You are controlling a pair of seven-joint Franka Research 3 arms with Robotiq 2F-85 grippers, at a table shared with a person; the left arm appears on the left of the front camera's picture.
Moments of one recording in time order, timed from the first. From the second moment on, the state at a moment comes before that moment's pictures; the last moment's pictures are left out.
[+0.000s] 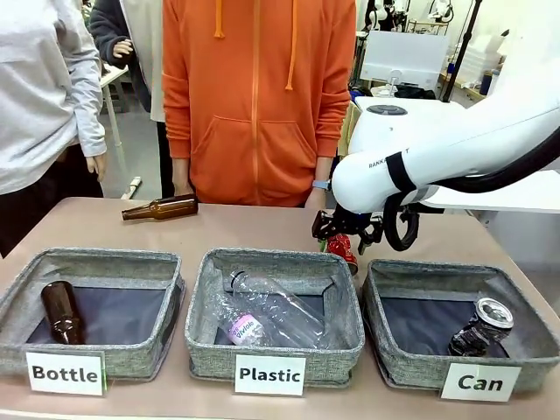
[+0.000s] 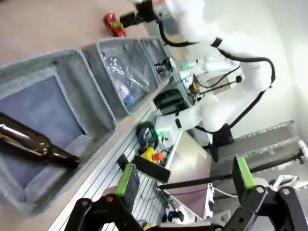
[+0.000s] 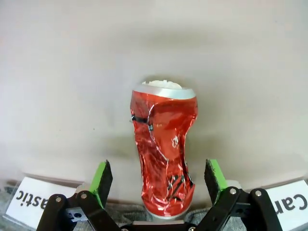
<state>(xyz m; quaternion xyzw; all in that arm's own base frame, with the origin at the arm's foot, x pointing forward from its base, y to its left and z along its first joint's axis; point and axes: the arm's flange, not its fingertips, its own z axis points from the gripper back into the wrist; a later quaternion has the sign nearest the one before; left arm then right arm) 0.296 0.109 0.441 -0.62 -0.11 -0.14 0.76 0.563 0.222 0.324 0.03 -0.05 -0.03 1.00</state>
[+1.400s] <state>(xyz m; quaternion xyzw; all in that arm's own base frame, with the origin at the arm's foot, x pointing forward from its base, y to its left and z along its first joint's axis) 0.291 0.130 0.450 -0.63 -0.14 -0.13 0.76 0.572 0.224 0.329 0.00 -0.08 -0.01 1.00</state>
